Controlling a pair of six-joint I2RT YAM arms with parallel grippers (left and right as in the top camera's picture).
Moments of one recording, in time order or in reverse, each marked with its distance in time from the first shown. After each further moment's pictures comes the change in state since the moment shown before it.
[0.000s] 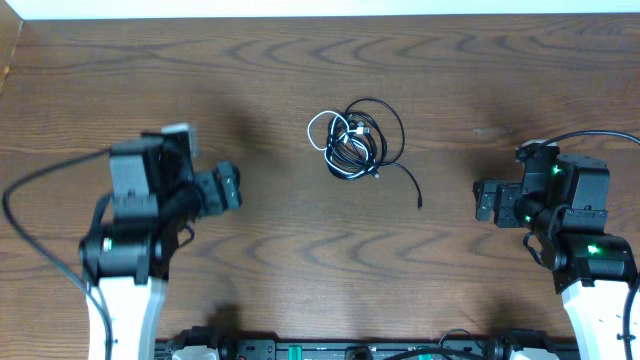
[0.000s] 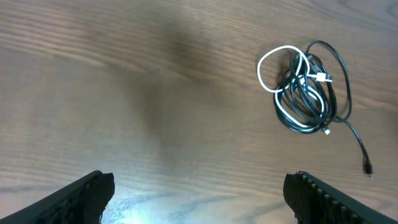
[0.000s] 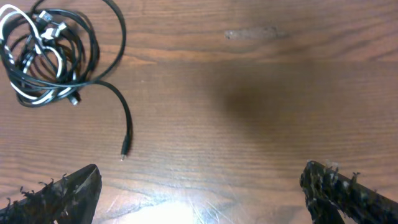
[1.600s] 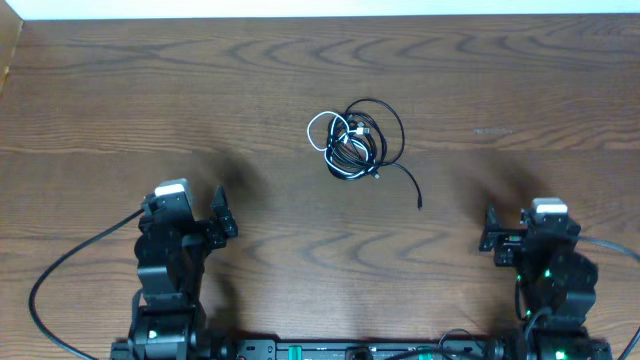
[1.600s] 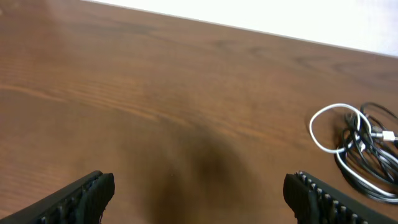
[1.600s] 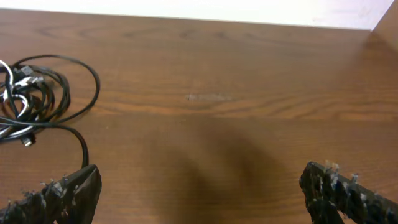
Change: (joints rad) left arm 0.020 -0.535 -0.679 0.599 -0.201 0.023; right arm 0.000 -0.663 -0.511 0.340 0.129 -0.066
